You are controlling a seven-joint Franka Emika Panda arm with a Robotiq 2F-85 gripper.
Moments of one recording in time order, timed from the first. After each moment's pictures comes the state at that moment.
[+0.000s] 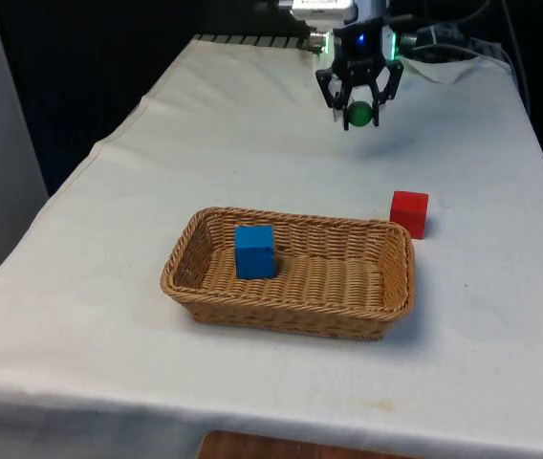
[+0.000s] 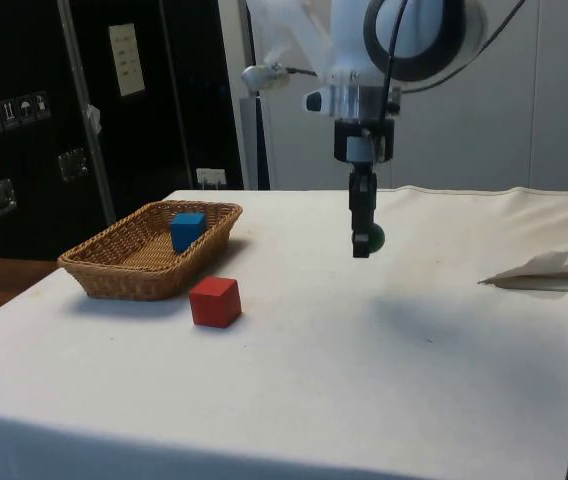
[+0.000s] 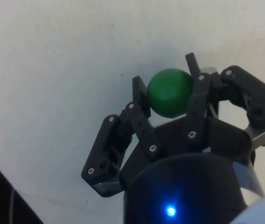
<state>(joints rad) 0.34 -0.04 -0.31 -2.78 0.23 2.81 -0.42</state>
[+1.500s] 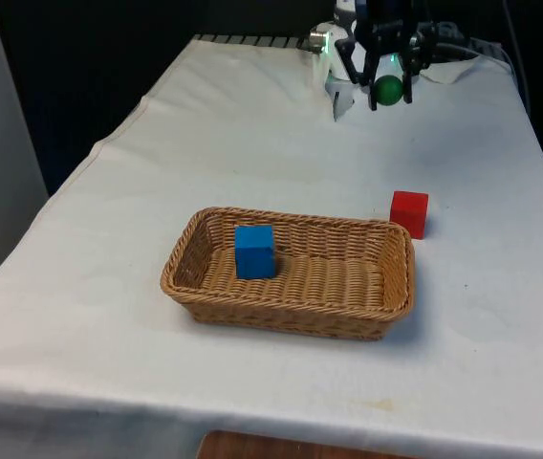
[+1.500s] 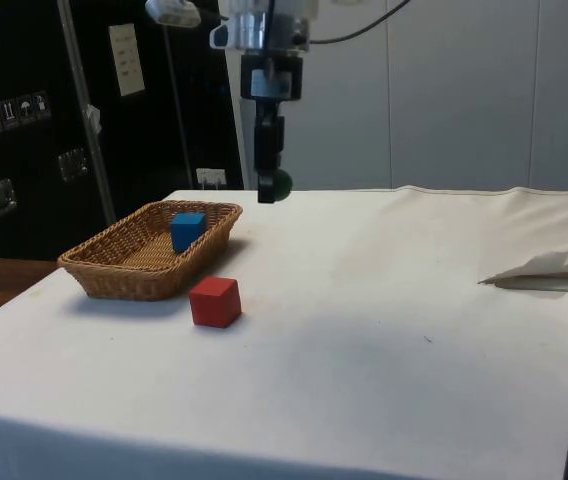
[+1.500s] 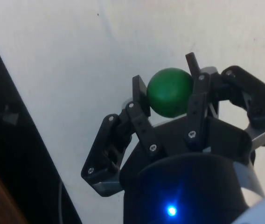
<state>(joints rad) 0.34 -0.01 -0.27 -2.43 0.23 2.53 -0.41</state>
